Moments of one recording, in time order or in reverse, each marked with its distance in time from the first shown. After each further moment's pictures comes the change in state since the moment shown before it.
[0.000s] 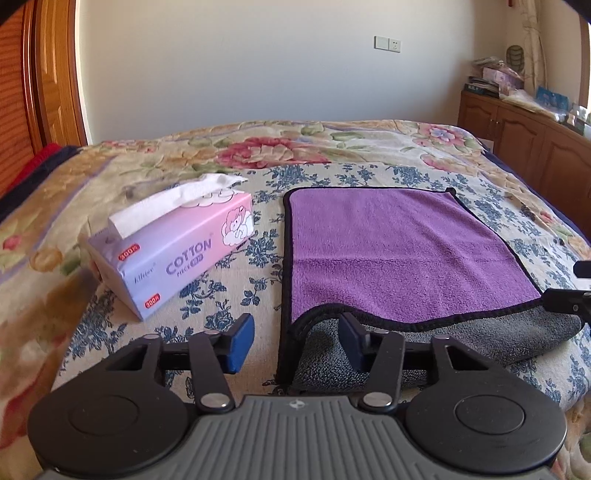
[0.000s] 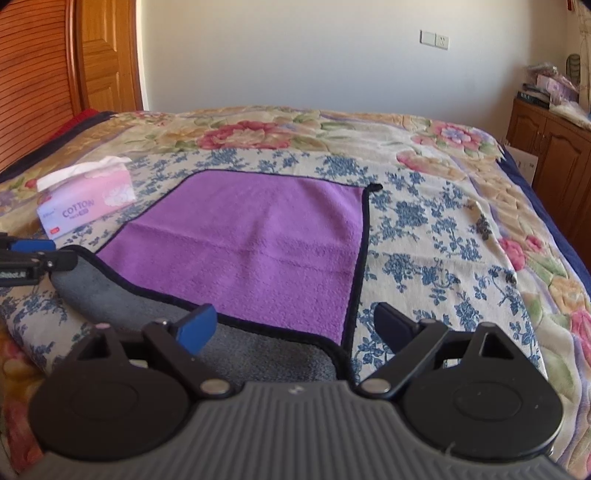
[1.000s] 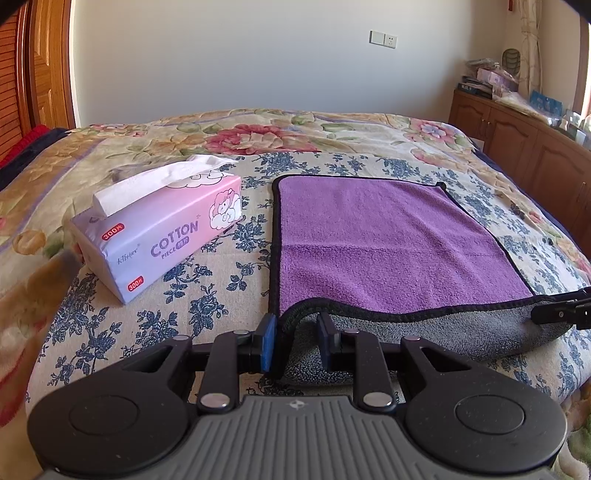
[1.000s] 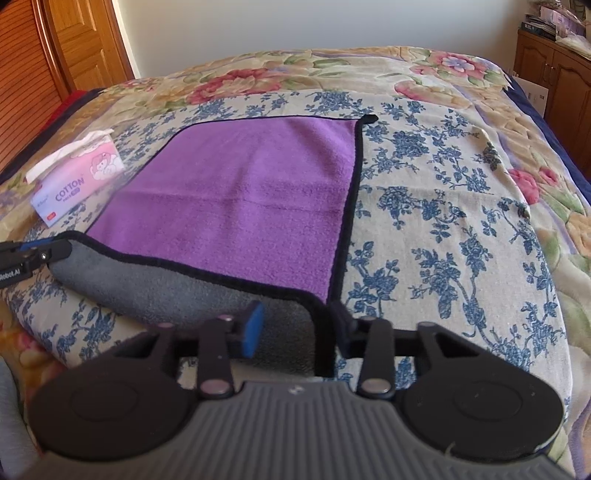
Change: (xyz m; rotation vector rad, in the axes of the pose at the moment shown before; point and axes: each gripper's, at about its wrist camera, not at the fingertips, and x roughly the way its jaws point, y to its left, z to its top) left arm 0.007 0.003 -0.005 -0.021 0.024 -0.057; right arm 0.013 -0.028 -0.003 0.095 0.199 0.068
